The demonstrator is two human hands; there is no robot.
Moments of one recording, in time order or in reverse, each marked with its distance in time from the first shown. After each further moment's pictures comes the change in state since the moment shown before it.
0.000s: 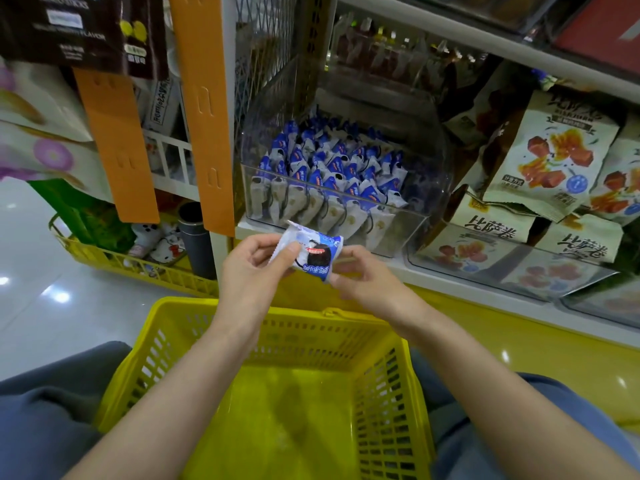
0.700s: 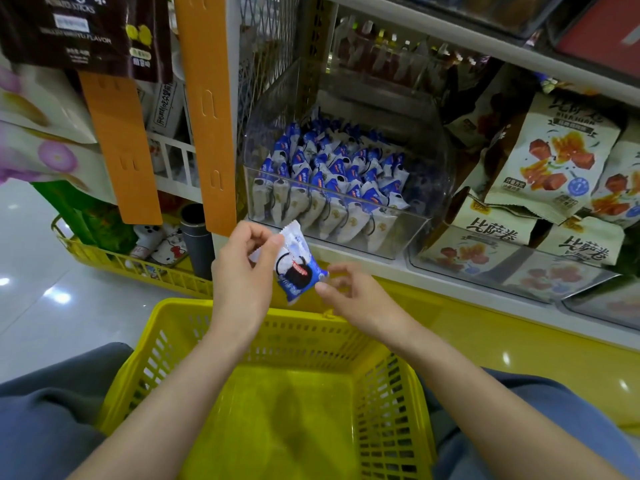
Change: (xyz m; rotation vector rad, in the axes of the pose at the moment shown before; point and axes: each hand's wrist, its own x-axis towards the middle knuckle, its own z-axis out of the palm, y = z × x) left_hand 0.005 0.004 -0.011 0.423 0.078 0.307; right_hand 0.001 0.009 0.017 -0.085 0.009 0.022
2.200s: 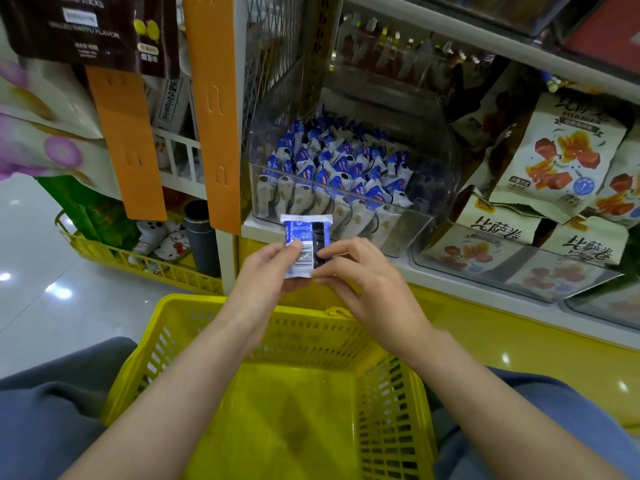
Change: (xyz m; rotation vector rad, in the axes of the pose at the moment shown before) left_hand -0.007 0.013 0.005 -0.426 -0.304 -0.523; right_hand -0.009 0.001 -0.011 -0.571 0.315 -0.876
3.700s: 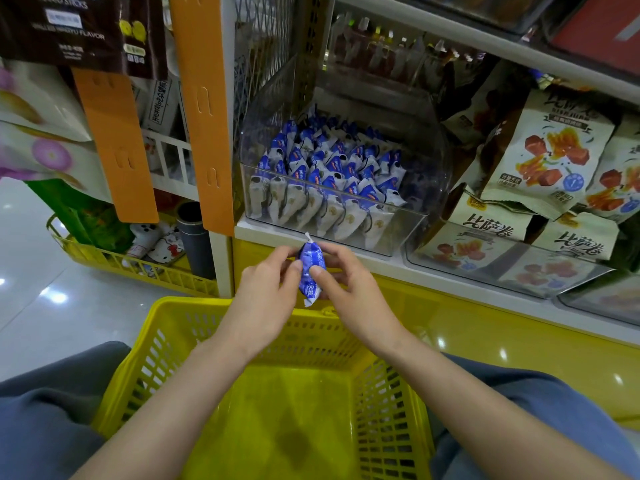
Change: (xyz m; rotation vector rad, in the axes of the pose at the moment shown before) left_hand 0.003 -0.018 -0.004 0.728 0.031 0.423; right_hand 0.003 -0.007 0.026 0.674 0.014 0.627
